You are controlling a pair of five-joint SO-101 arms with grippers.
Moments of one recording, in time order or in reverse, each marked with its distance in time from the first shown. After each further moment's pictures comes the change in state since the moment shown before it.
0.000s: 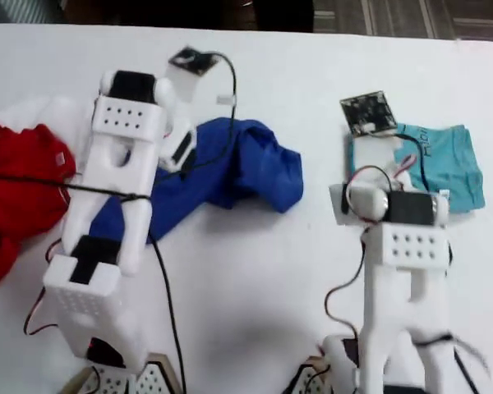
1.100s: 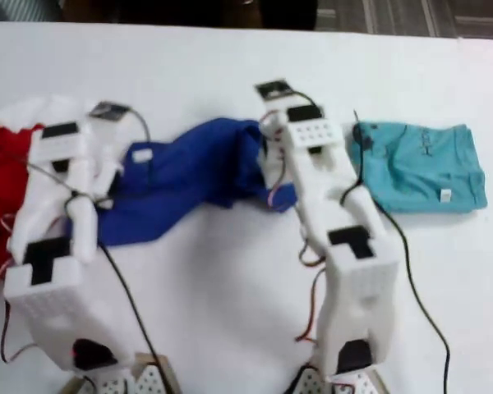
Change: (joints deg) left arm -22.8 0.0 29.7 -25.0 -7.8; right arm -14.5 64.0 -46.8 7.2 -11.9
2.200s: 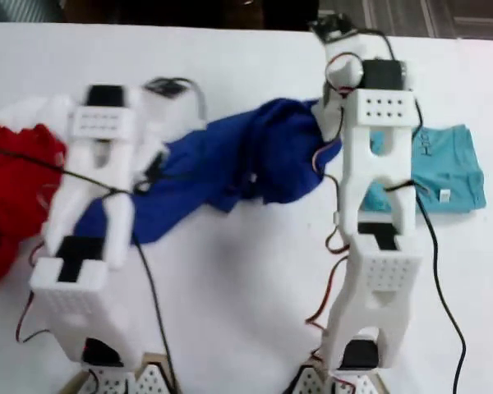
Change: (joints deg) left arm 19.4 0.0 -20.5 23.7 -0.1; right arm 11.5 -2.5 -36.1 20.7 15.9
